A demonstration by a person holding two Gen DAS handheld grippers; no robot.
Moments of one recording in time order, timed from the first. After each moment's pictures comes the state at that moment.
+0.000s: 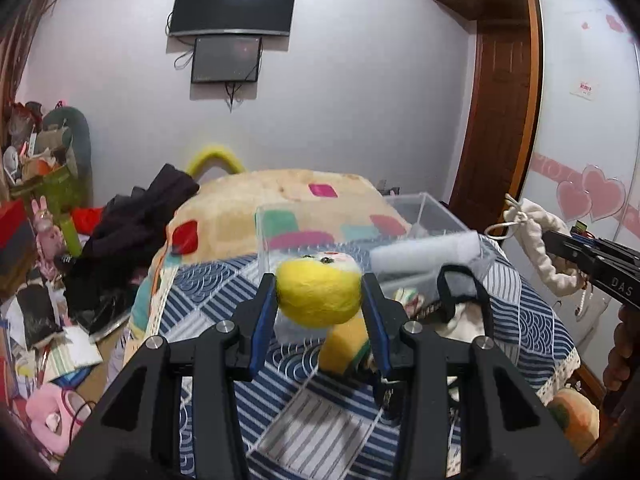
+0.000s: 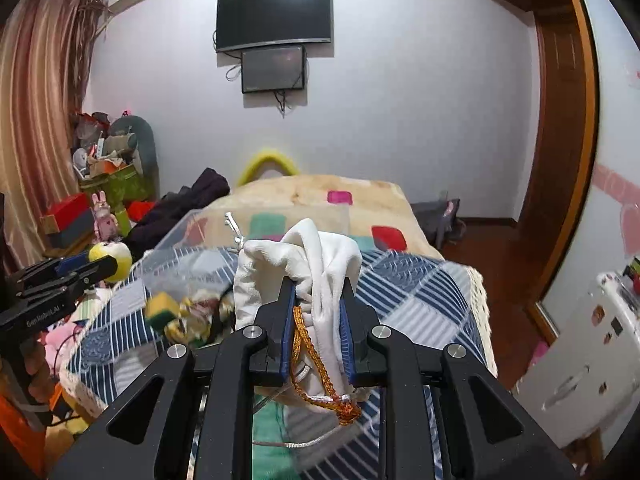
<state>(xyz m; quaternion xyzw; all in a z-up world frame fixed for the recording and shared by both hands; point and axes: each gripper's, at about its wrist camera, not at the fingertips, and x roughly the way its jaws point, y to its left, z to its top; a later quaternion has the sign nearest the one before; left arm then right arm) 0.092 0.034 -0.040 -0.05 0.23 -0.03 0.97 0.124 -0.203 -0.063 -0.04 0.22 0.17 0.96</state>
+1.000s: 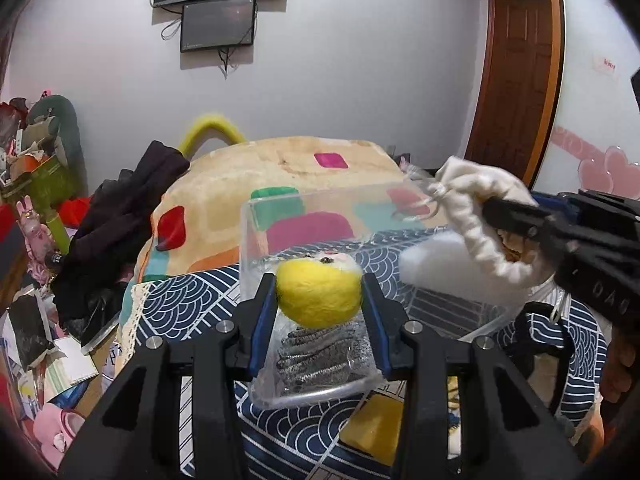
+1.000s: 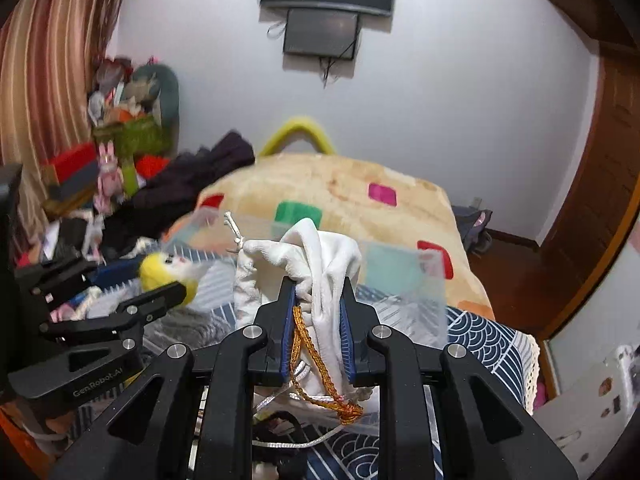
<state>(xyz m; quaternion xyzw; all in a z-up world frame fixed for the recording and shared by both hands) 0.199 0.038 -0.061 -0.03 0.30 -0.02 0.95 0.201 -0.112 -0.077 -0.14 0.27 0.21 0.93</state>
